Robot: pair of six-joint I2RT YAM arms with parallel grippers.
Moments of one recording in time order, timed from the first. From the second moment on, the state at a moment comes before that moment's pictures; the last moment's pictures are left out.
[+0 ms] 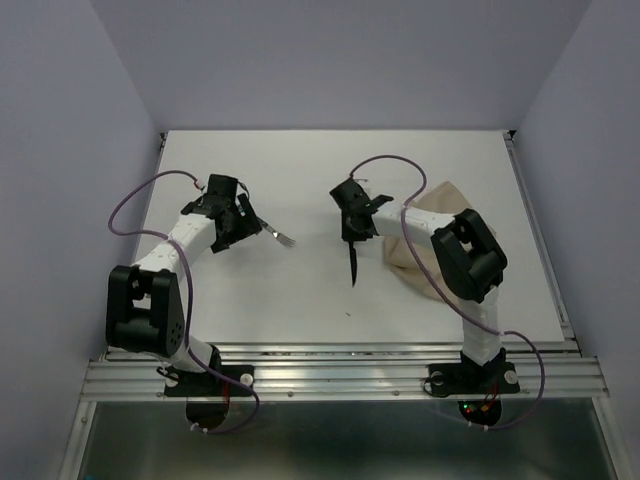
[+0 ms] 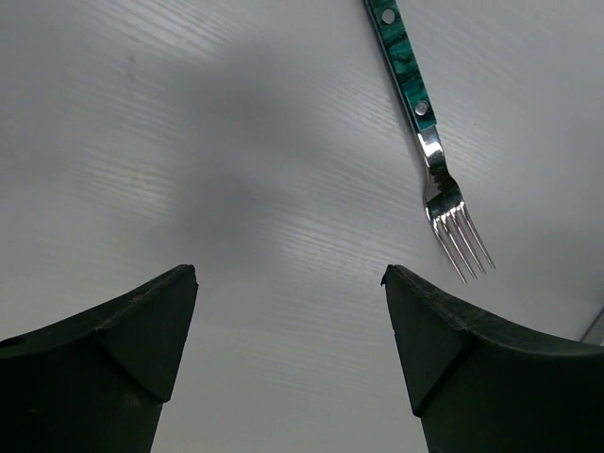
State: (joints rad) left arm -0.19 1.50 1.01 -0.55 -0.12 -0.60; right arm 0.65 2.01 1.39 -0.44 0.24 0.60
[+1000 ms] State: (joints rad) left arm -0.11 1.45 0.99 -0.62 -0.11 -0.59; right arm 0.77 2.48 2.15 -0.32 0.06 0.45
